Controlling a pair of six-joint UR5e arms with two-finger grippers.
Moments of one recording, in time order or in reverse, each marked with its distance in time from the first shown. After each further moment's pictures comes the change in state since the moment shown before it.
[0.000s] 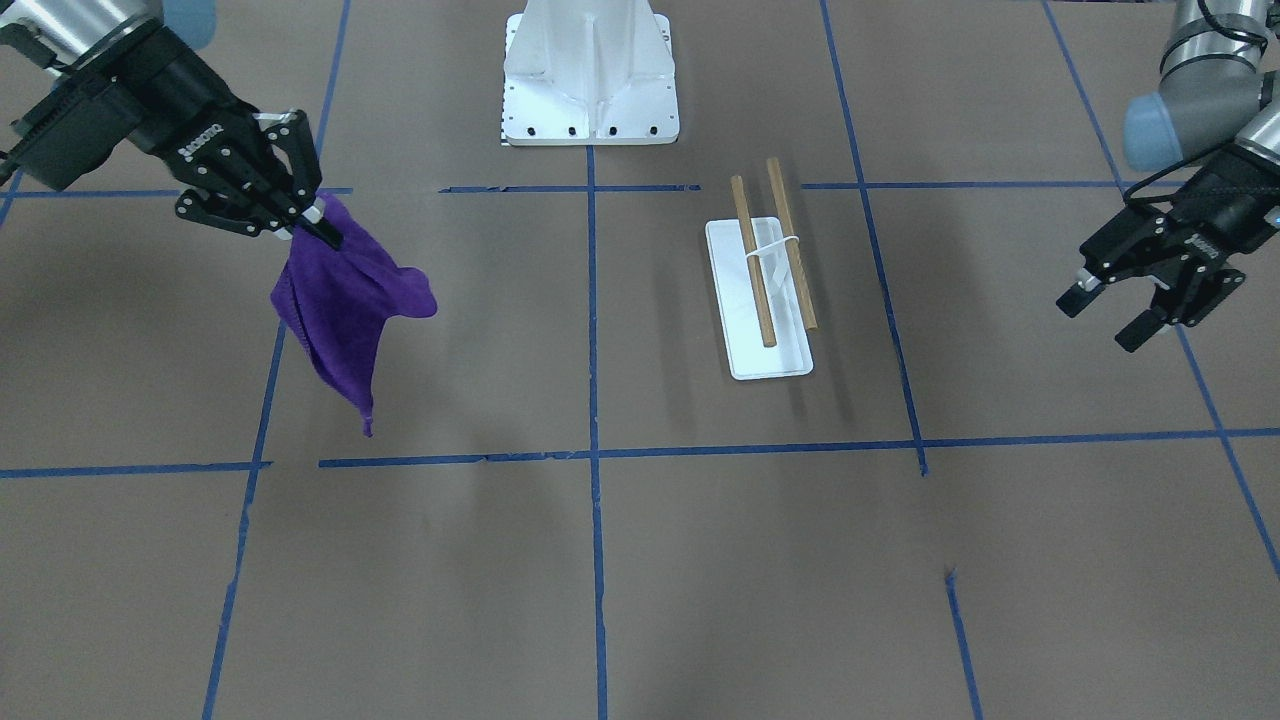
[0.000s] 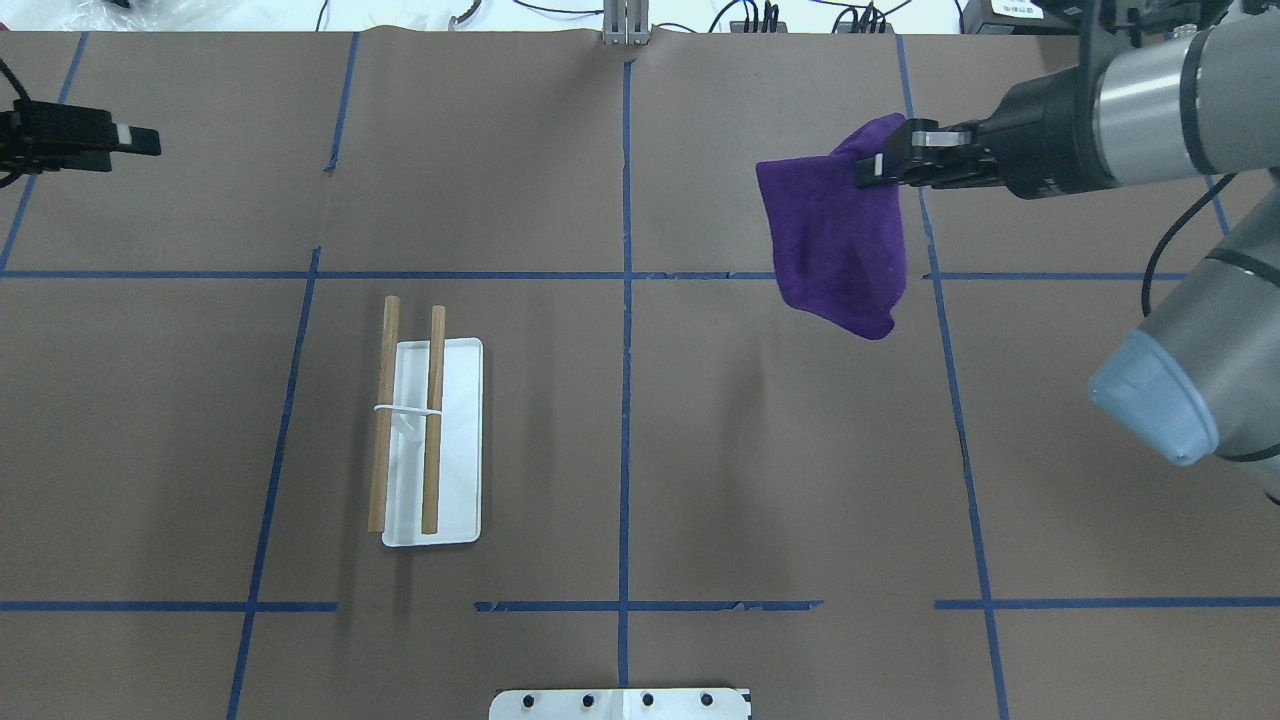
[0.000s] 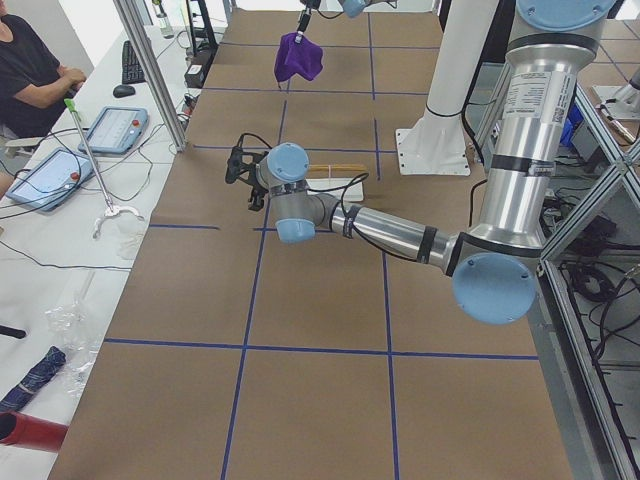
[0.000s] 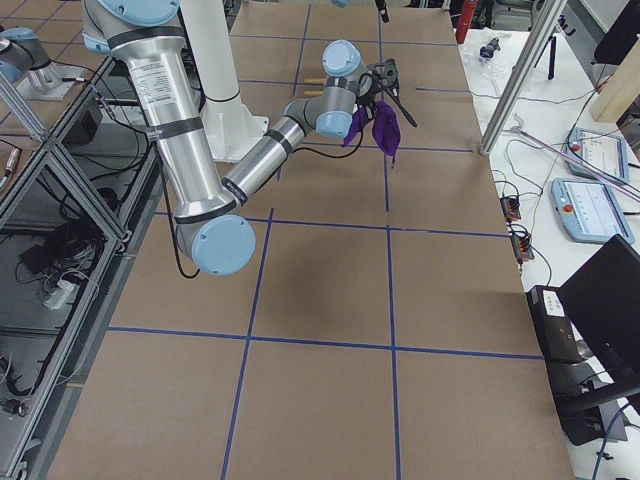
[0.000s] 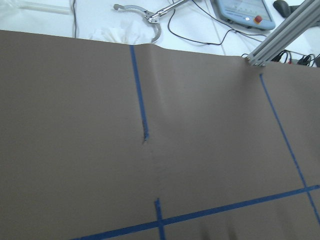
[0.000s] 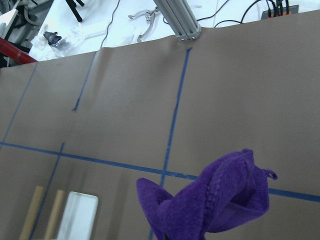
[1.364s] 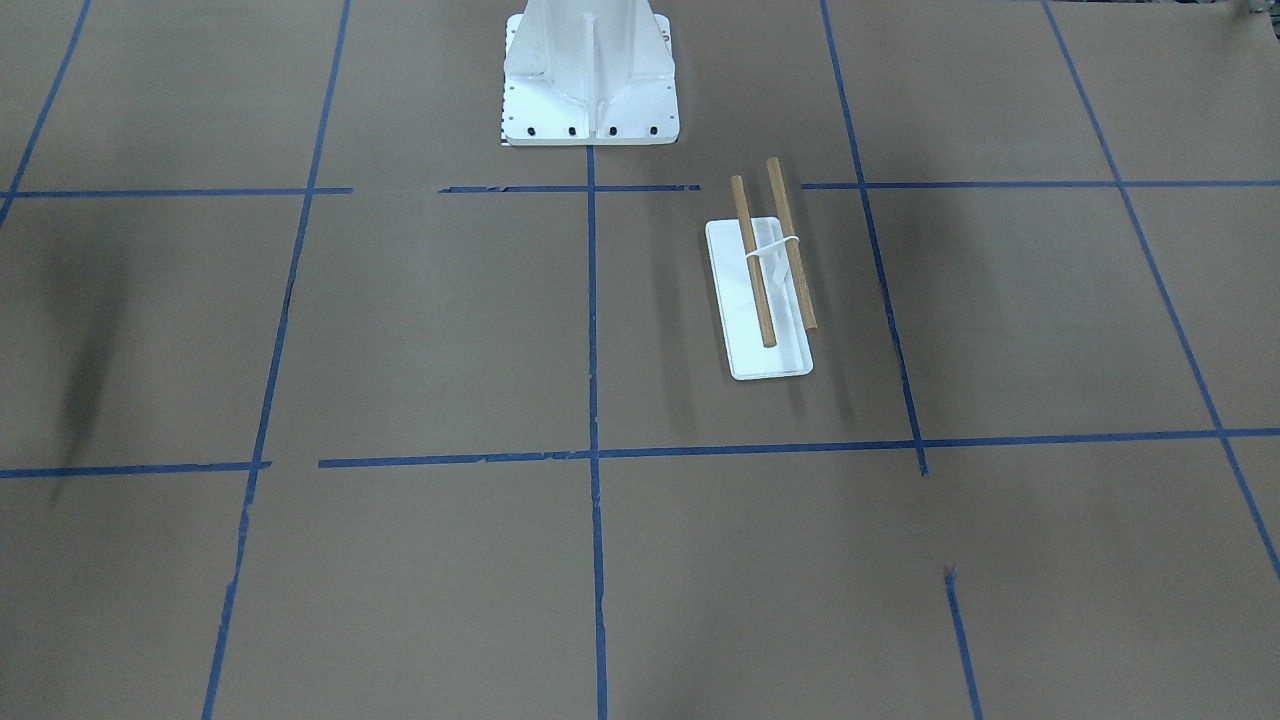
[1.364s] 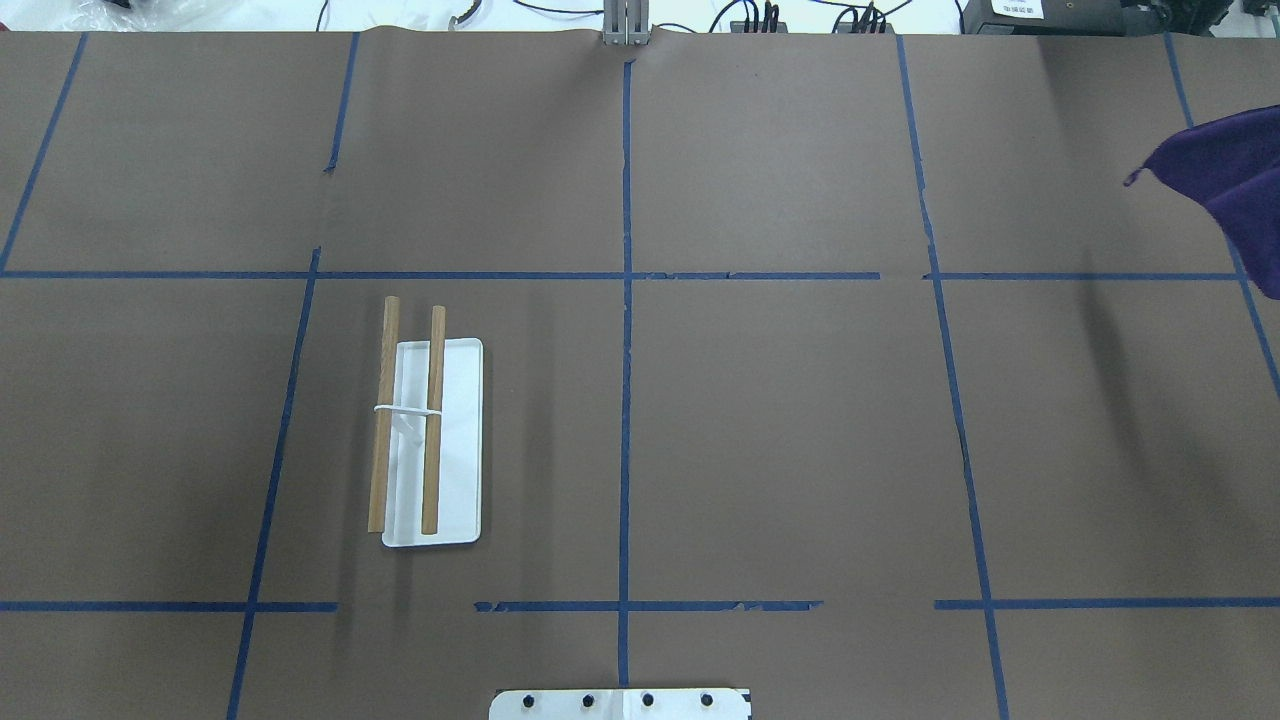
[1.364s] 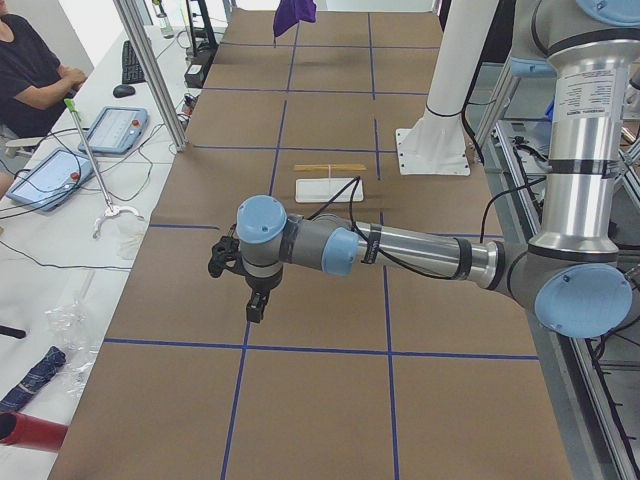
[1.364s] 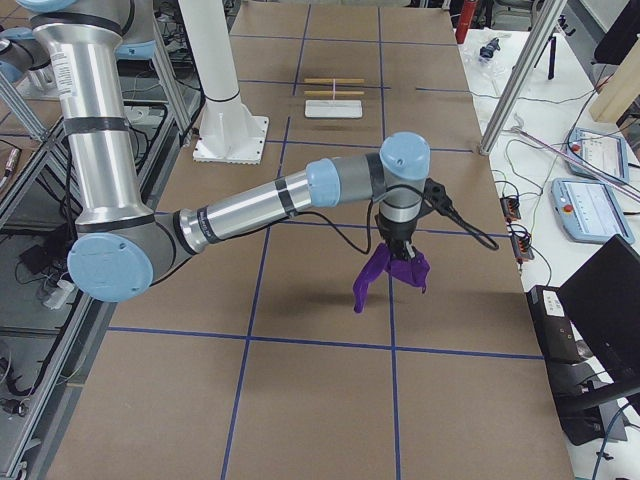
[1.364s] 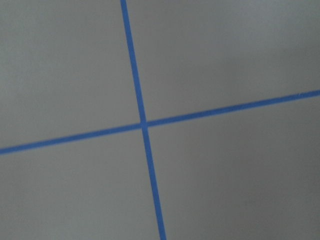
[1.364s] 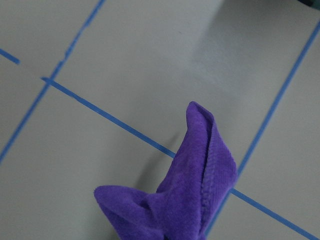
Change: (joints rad) left arm -0.386 0.158 -0.045 0.994 -0.106 1.231; right arm 0.561 -0.167 -0.142 -0.787 0.314 -1.400
